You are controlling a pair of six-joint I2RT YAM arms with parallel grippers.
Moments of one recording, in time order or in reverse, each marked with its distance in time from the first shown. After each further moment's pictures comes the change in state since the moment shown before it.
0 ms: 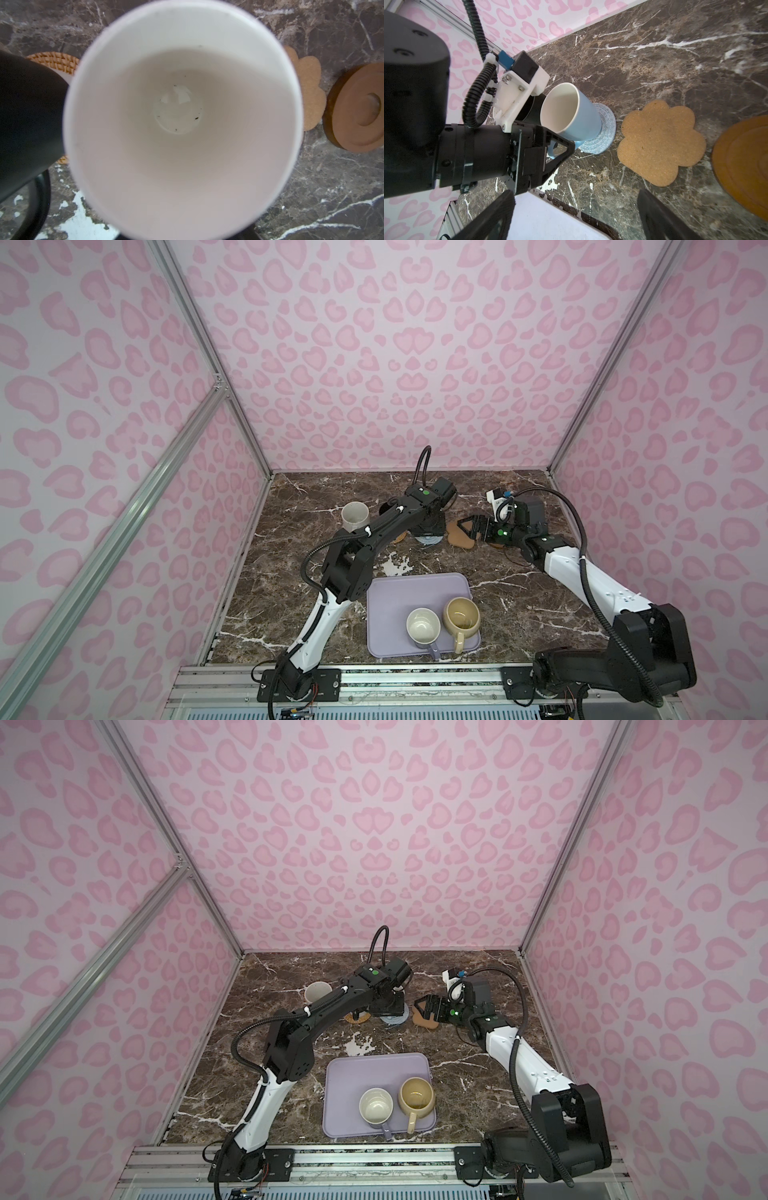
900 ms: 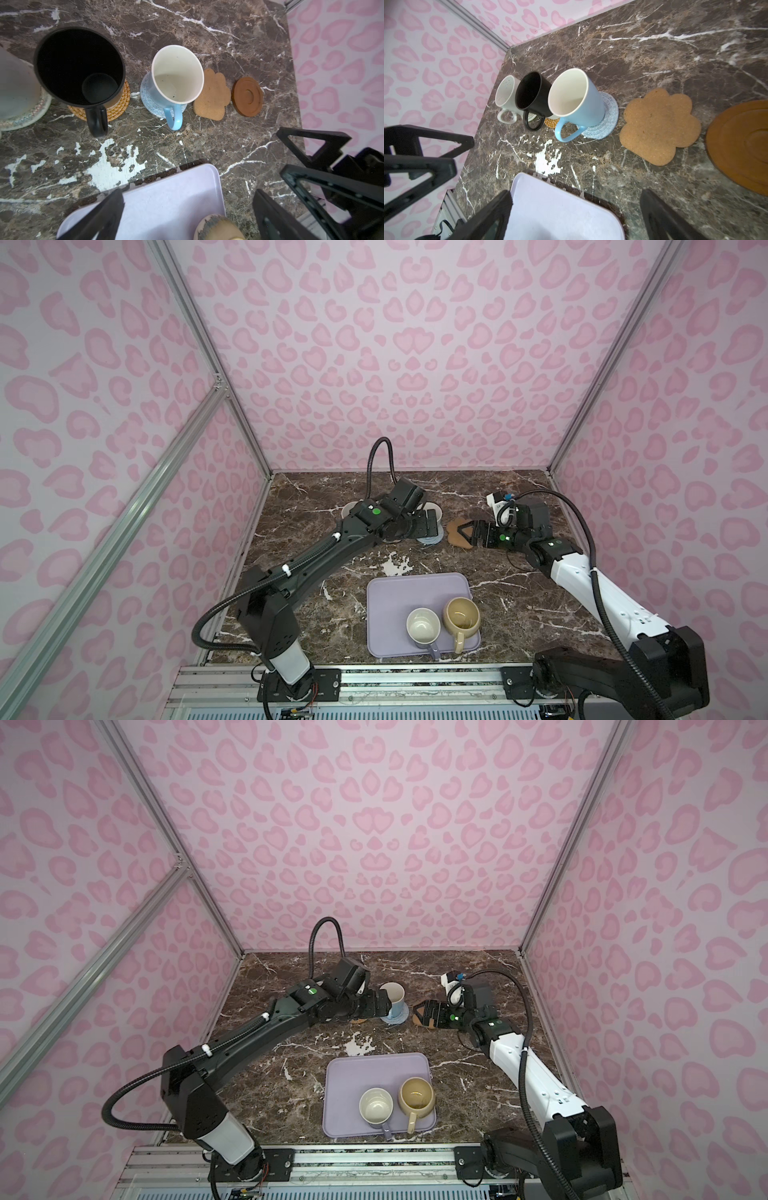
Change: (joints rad) left arm -0.010 -0.743 -0.685 0.339 0.057 -0.017; right arm 0.089 -0.119 0.032 -0.195 0.083 -0.042
